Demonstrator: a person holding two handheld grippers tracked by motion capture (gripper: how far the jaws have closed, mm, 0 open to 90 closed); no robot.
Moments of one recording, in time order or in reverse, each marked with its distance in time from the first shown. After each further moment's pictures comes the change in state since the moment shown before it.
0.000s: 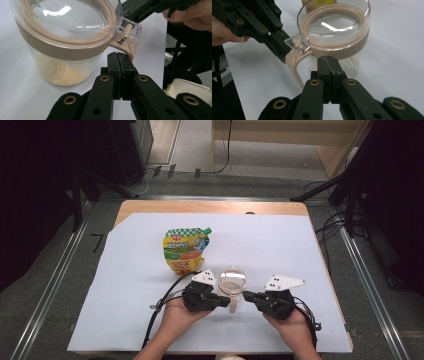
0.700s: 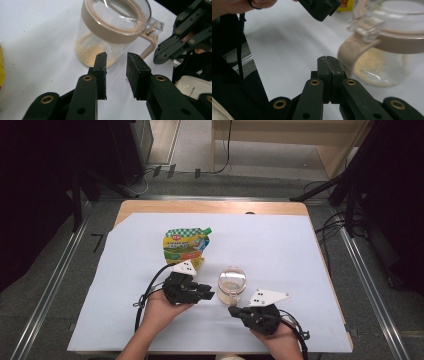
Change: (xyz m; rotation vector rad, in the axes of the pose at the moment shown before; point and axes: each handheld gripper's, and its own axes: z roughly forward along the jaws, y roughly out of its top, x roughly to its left) left arm 0.025 -0.010 -0.042 -0.020 0.070 -0.030; right arm 0.041 -0.012 0.026 0.041 0.091 -0.025
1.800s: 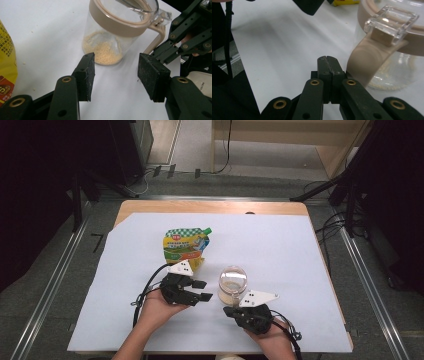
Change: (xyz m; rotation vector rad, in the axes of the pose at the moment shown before) left arm 0.008 -0.006 -0.001 -0.018 0.002 0.035; right arm 0.001 -0.001 0.014 0.025 -0.050 -0.008
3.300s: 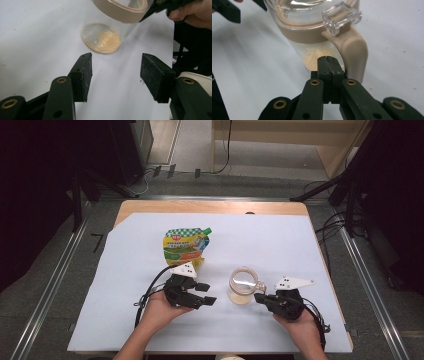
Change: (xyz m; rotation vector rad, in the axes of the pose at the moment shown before) left arm -0.006 0.001 0.010 0.010 -0.063 -0.021; right arm -0.072 -0.016 -0.048 -0.011 -0.089 0.132
